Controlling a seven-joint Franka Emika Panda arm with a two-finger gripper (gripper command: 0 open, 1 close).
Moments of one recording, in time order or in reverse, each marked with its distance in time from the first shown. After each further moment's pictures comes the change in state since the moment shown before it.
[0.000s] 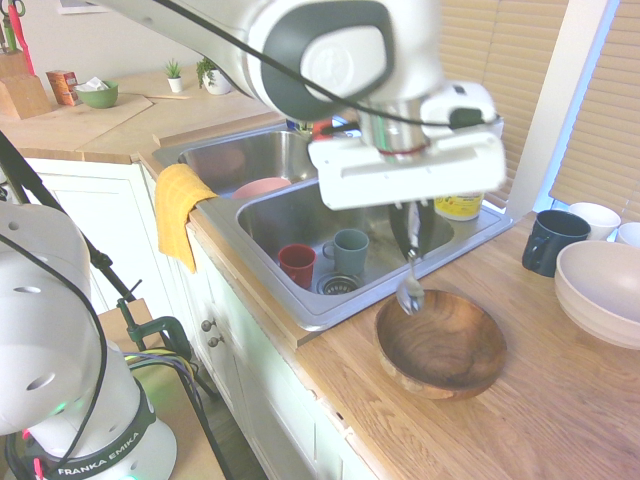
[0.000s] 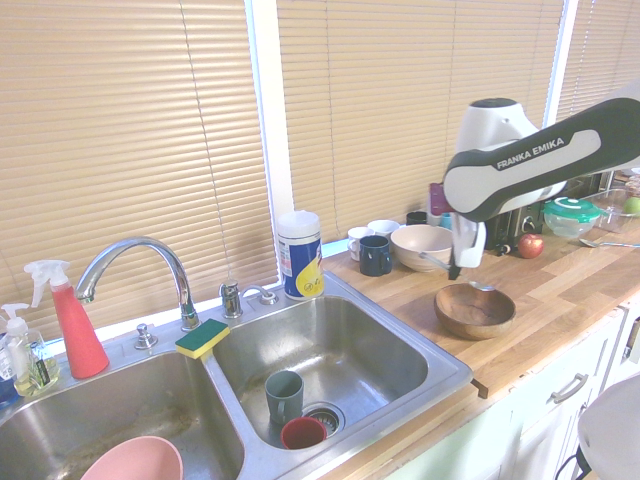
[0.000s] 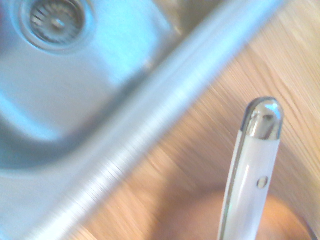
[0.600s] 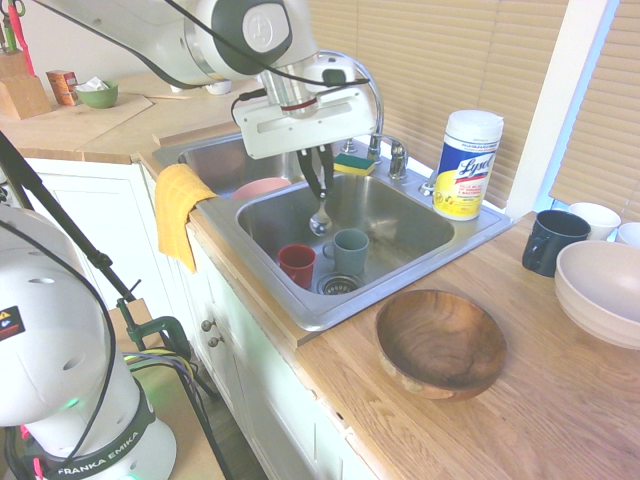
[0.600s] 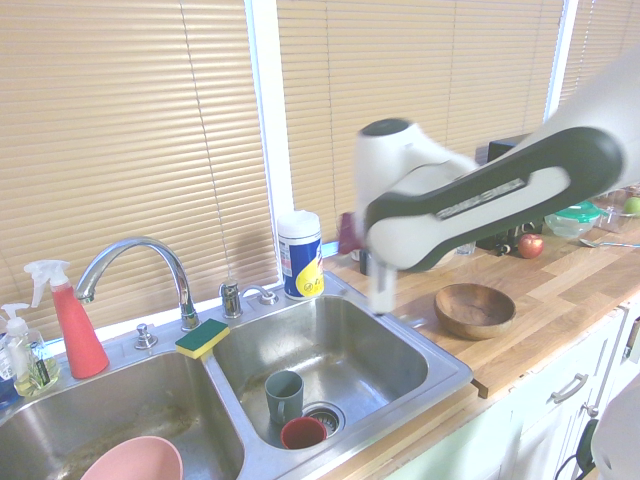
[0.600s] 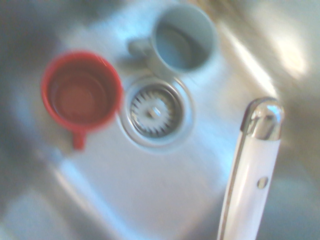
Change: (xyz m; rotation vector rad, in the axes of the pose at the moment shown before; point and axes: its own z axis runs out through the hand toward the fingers) arm 0.029 -0.215 0.020 -0.028 -0.040 -0.068
